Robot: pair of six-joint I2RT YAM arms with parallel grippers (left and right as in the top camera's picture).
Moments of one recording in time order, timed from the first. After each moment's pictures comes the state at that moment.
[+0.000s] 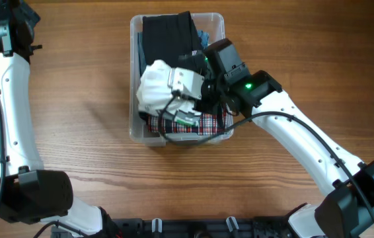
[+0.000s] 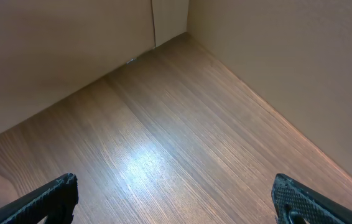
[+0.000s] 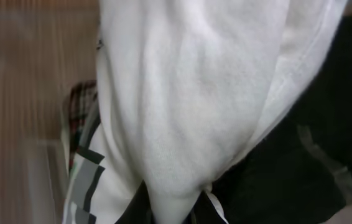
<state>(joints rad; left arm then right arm) 0.21 1.75 1.90 -0.88 -0.53 -0.47 0.57 1.64 1.36 -0.64 -0.33 -0.72</state>
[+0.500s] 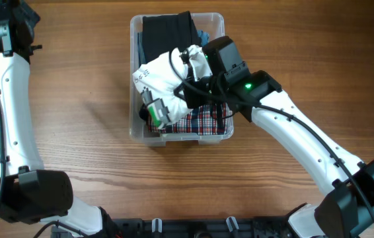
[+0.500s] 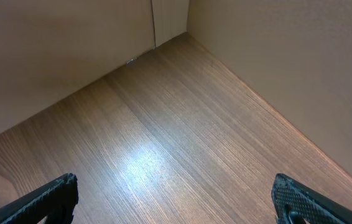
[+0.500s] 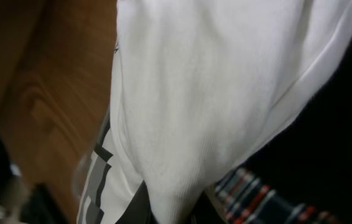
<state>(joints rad) 0.21 1.75 1.90 -0.88 -0.53 -0.47 0.57 1.64 1.36 -0.59 -0.42 0.31</state>
